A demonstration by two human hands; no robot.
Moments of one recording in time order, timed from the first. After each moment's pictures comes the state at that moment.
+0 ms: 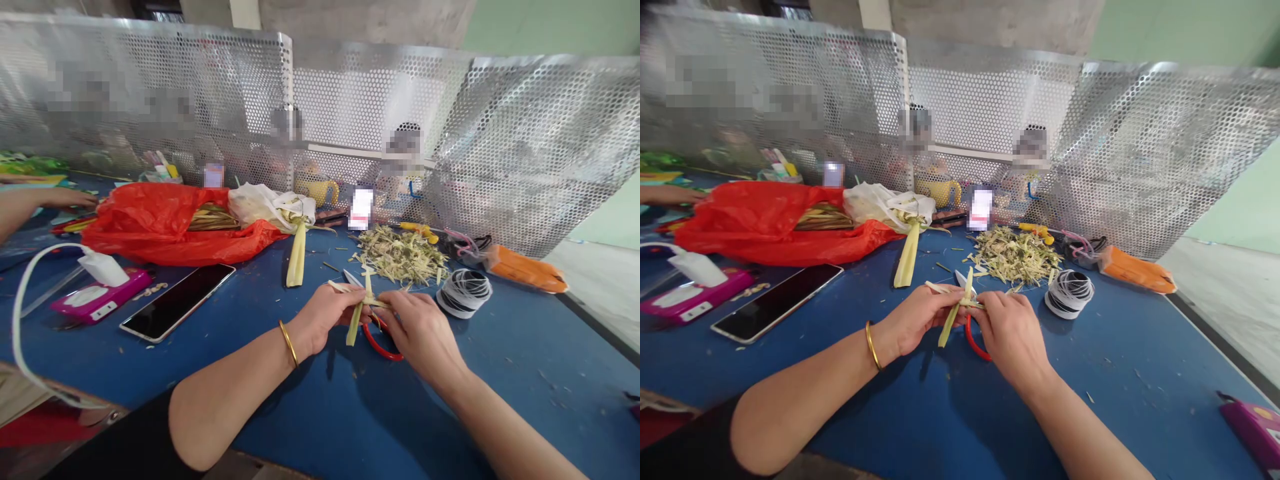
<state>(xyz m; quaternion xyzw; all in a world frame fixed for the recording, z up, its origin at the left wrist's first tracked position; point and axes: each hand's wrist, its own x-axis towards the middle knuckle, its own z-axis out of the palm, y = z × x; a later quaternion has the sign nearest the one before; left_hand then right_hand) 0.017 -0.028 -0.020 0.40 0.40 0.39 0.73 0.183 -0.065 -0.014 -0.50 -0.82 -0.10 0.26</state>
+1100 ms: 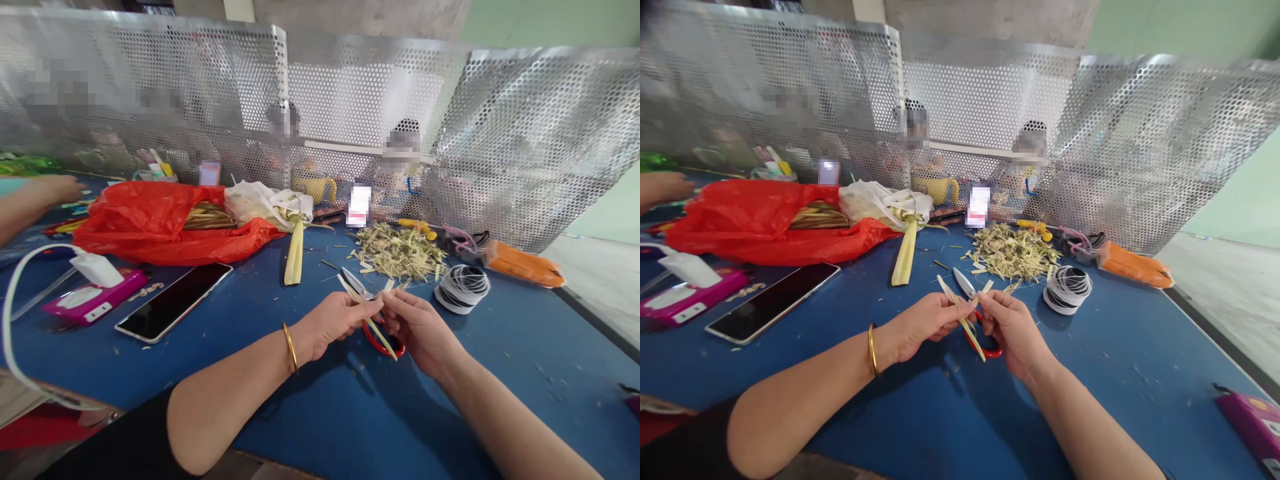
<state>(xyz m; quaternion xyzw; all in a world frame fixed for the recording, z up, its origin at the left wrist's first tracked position) 0.017 -0.035 -0.022 0.53 0.37 0.27 0.71 0.180 -0.056 -0.024 -0.47 -0.42 0.62 0.48</state>
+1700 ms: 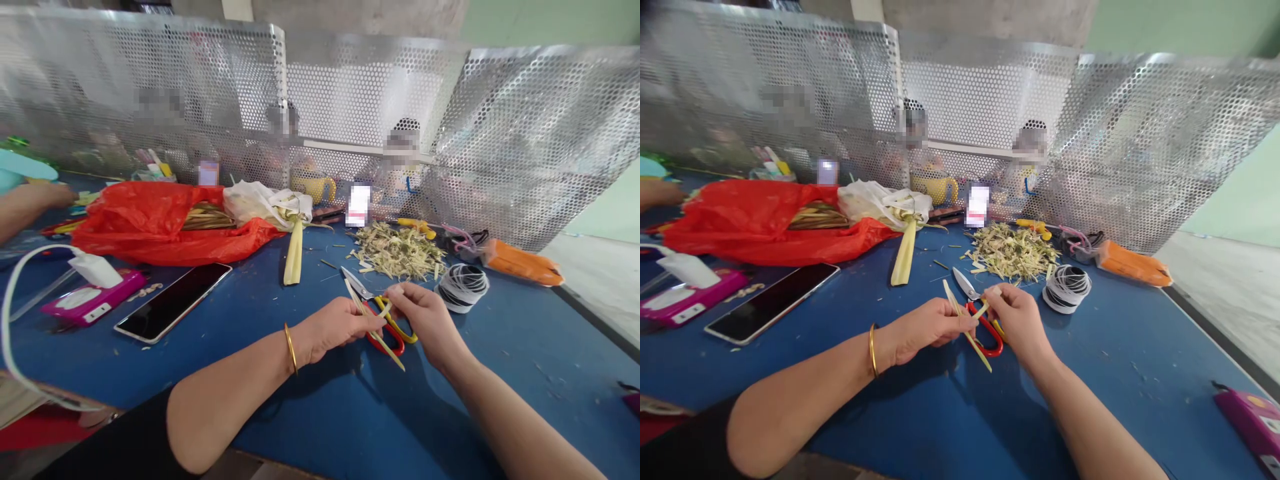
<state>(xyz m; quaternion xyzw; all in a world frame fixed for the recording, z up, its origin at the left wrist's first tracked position) 0.017 -0.039 -0.019 0.56 0.37 0.21 0.71 0.190 -0.050 -0.022 -0.58 -0.56 0.37 0.47</state>
